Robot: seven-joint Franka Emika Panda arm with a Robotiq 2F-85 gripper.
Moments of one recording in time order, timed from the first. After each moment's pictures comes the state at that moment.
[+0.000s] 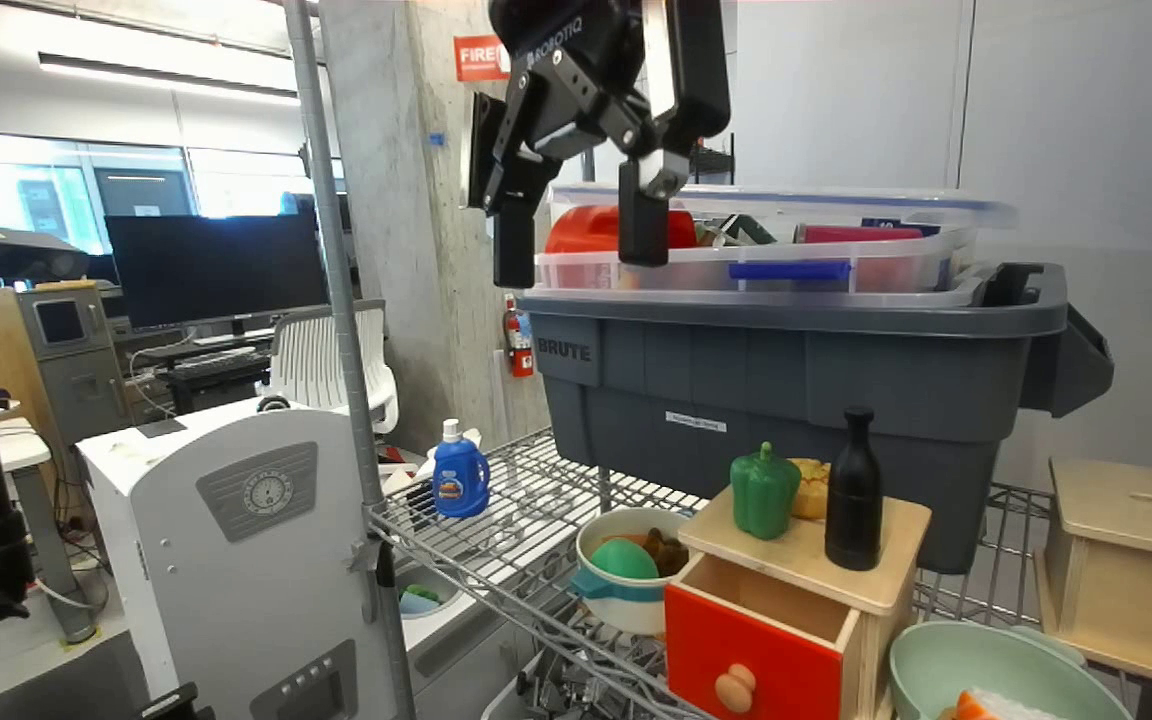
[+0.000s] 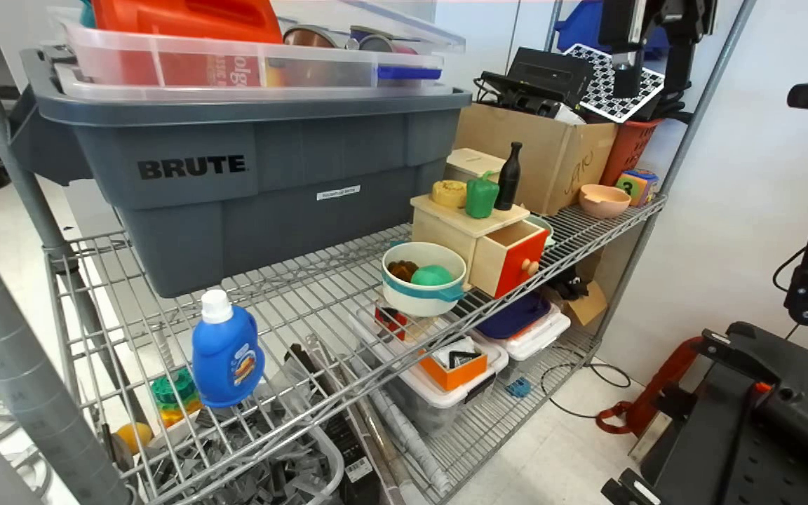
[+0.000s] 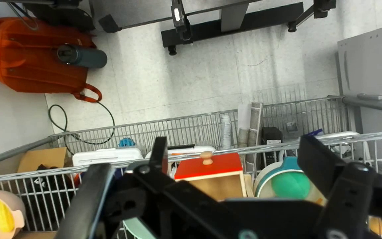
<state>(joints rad) -0.05 0.07 -0.02 -2.05 -0.14 1.92 0.11</state>
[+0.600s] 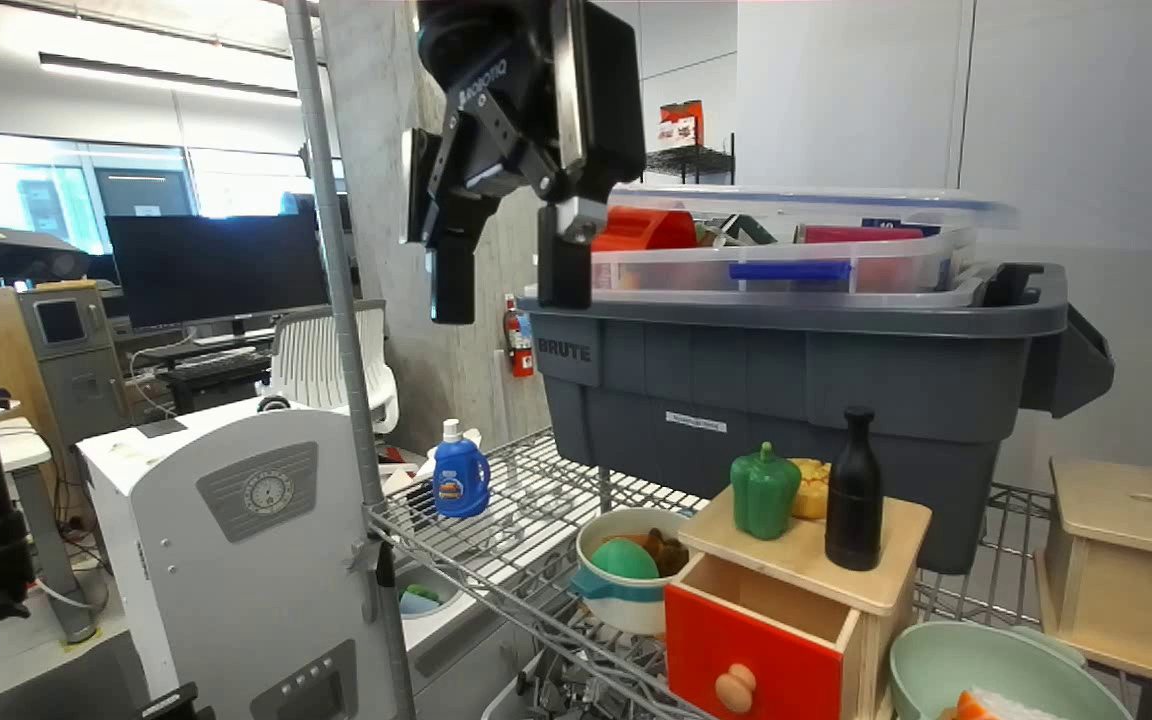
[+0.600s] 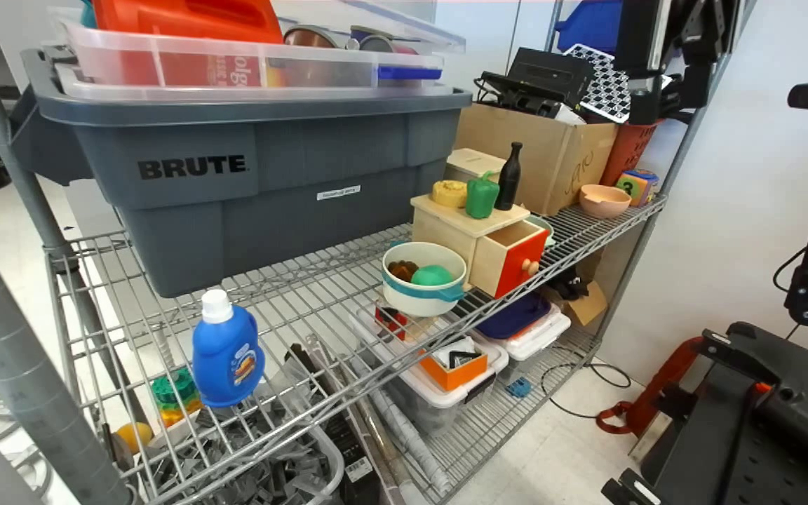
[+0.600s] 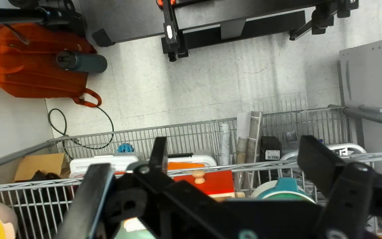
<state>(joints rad) -0.02 0.01 -0.01 -2.17 -0.15 1.97 0.15</state>
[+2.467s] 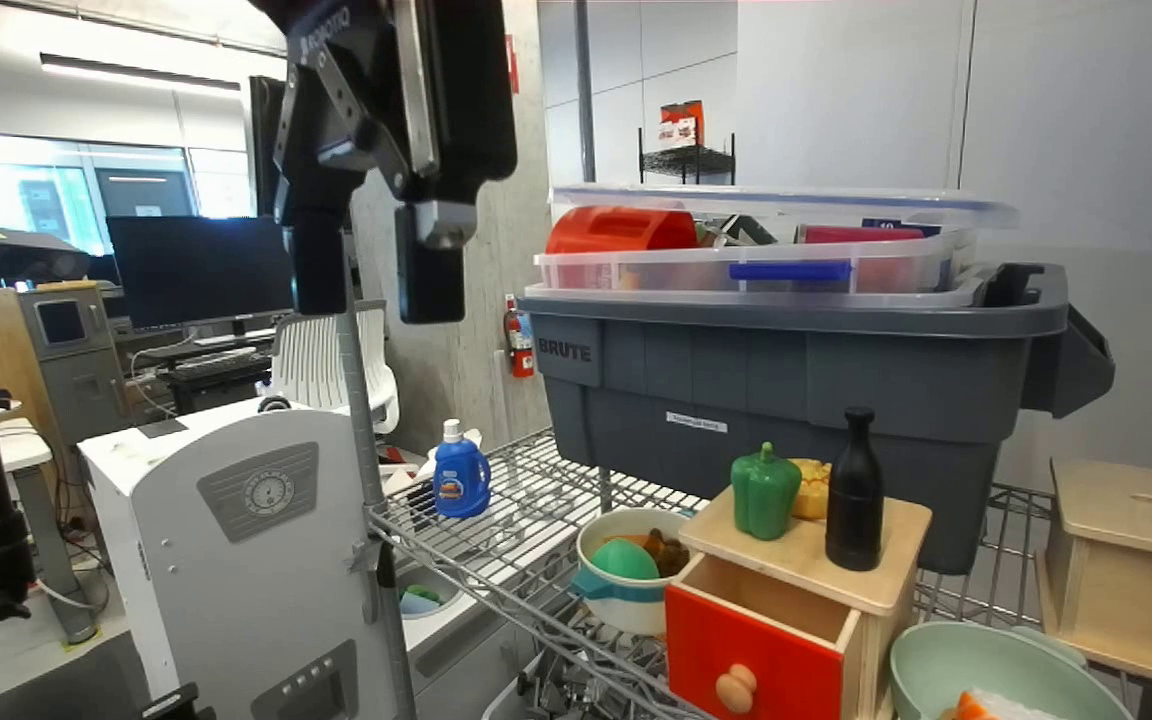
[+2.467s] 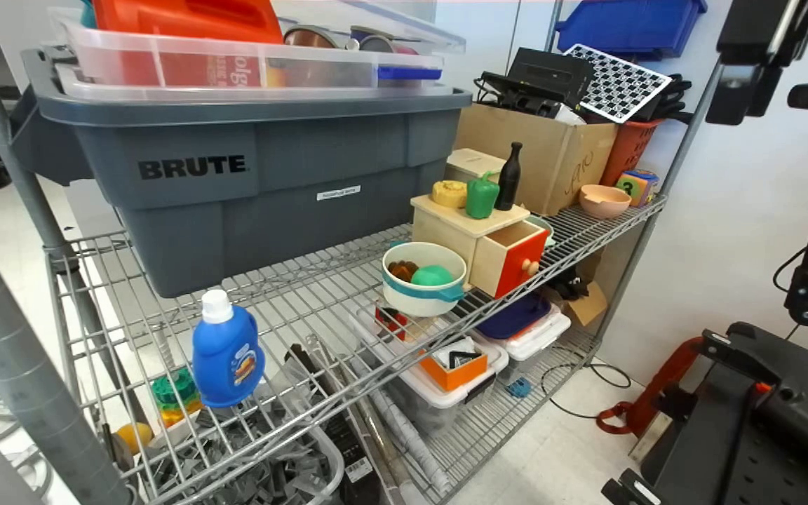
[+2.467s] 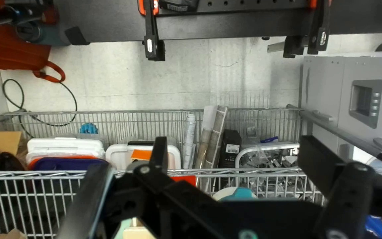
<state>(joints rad) 0.00 -0.24 -0.04 -2.43 -0.05 2.10 -0.04</state>
